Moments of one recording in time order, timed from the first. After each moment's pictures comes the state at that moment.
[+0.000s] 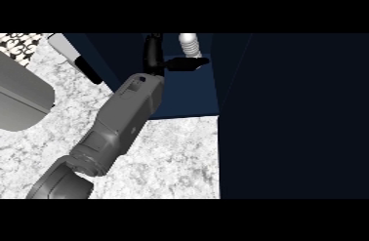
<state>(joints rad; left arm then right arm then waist) -1.17 0.00 -0.10 -0.22 0.41 0.50 -0.61 0.75 -0.36 -0.39 -2.32 -0.81 0.55 -0.12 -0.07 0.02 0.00</state>
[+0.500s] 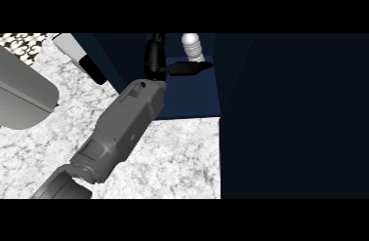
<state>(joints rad) -1.09 0.00 -0.18 -0.36 0.51 0.48 -0.65 0.73 -0.36 -0.38 -2.33 -0.82 0.52 -0.08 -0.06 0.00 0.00</state>
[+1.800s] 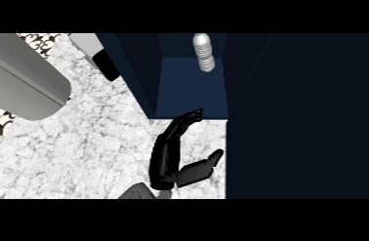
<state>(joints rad) -0.28 0.05 -0.75 -1.35 0.57 0.63 -0.58 0.74 -0.34 -0.41 -2.34 -0.83 0.54 -0.05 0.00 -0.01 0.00</state>
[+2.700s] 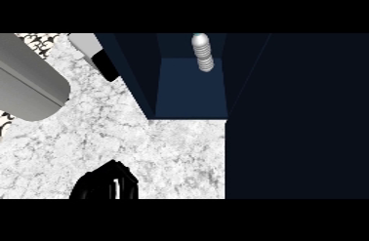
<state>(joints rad) 0.10 0.50 -0.71 -1.80 0.60 0.49 -0.59 0.79 -0.41 -0.28 -2.35 -0.82 0.77 0.00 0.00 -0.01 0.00</state>
